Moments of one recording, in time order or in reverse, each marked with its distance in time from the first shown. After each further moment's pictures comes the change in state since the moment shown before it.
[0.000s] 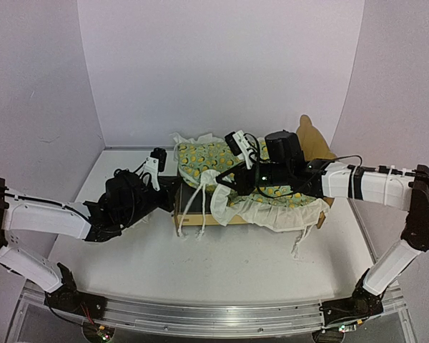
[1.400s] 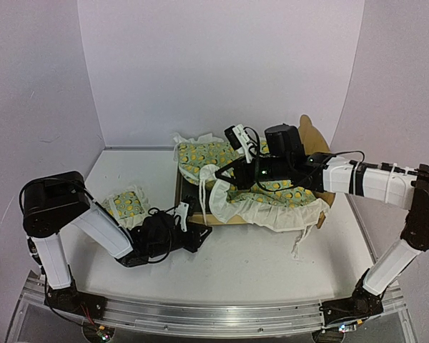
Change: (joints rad) left arm -0.102 0.515 -0.027 0.348 0.185 -0.281; right arm 0.000 0.004 0.064 -0.061 -0.008 0.027
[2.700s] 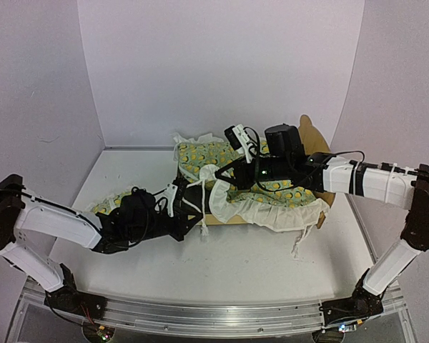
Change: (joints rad) left arm 0.012 -0.370 -0.010 -0.326 0.070 0.074; right arm 0.000 0.000 0.000 0.000 -0.006 -0.001
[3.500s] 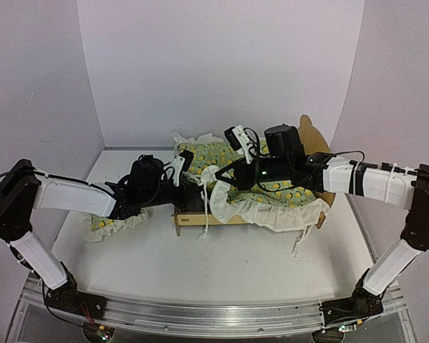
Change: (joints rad) left arm 0.218 0.120 0.294 -0.230 0.164 0.205; right arm 0.000 0.000 0.000 -0.010 0.002 0.000
